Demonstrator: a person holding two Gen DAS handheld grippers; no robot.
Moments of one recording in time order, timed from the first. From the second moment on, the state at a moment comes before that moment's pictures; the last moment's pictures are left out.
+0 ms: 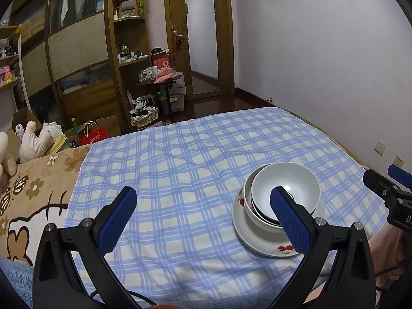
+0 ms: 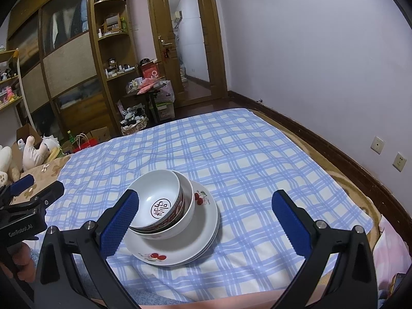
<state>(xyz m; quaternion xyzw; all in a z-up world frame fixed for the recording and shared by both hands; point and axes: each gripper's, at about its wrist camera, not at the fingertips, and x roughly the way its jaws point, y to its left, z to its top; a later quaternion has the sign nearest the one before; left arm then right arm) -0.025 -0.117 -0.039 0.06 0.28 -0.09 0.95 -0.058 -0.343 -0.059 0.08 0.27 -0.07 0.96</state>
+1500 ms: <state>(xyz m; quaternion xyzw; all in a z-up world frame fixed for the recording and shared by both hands) -0.028 -0.117 -0.042 0.07 0.29 -0.10 0.95 -0.060 -0.340 -0.060 0.09 0.27 -0.08 0.96</state>
